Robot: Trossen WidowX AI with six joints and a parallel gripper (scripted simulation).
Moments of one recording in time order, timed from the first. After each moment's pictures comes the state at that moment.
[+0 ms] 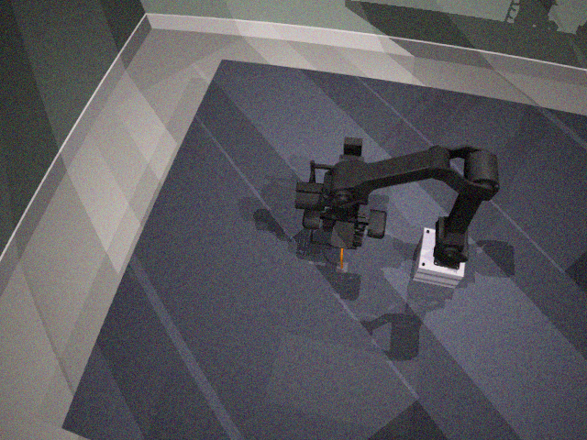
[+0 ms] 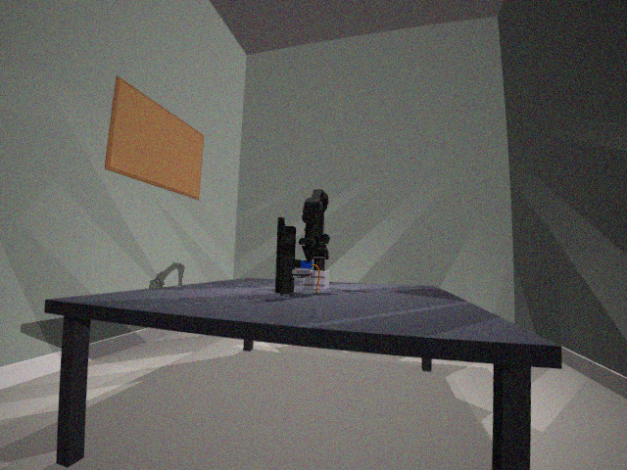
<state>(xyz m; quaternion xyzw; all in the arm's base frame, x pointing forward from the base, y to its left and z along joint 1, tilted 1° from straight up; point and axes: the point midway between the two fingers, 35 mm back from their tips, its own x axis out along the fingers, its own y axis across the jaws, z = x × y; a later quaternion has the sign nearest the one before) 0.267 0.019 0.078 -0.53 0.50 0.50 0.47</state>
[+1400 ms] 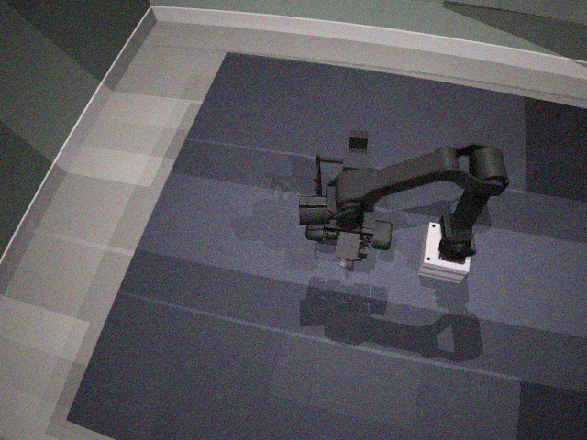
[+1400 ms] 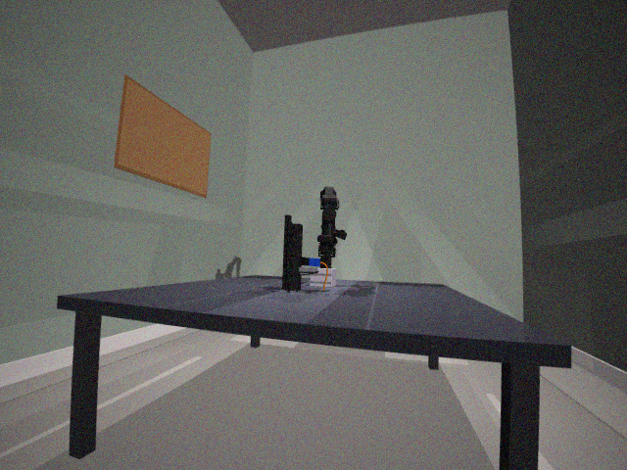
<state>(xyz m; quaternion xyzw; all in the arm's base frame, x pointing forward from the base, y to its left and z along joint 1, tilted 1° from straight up) 0.258 0.067 0.082 -0.52 0.48 0.52 0.48</state>
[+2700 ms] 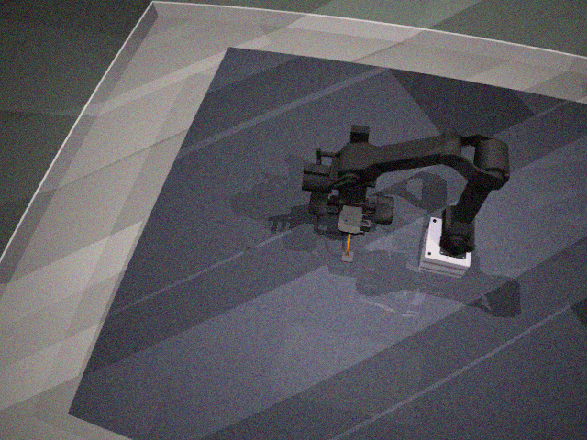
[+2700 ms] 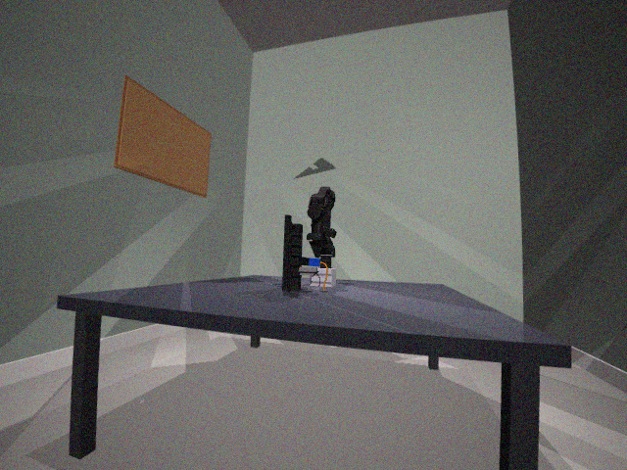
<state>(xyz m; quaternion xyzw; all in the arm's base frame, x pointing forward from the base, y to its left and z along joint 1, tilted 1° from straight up) 0.265 0.022 0.088 -0.52 0.48 0.52 0.48</state>
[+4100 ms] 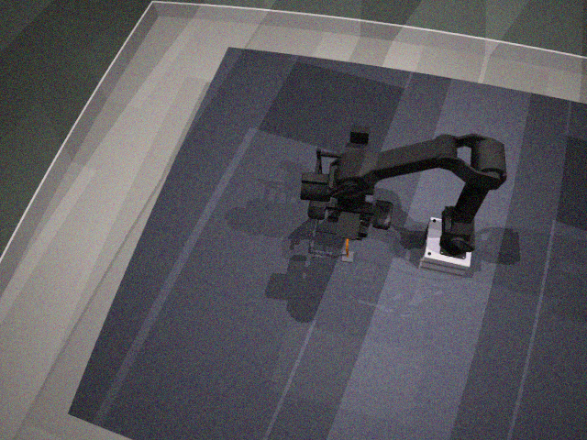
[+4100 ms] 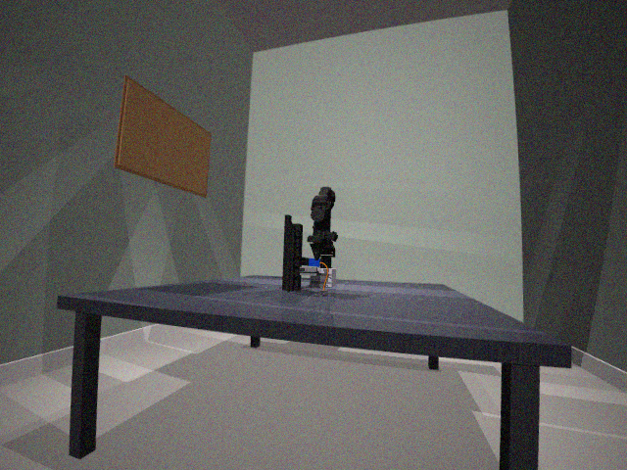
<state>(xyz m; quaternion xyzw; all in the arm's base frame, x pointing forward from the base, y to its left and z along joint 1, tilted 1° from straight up) 0.266 0.024 0.078 -0.53 0.50 0.50 0.47</state>
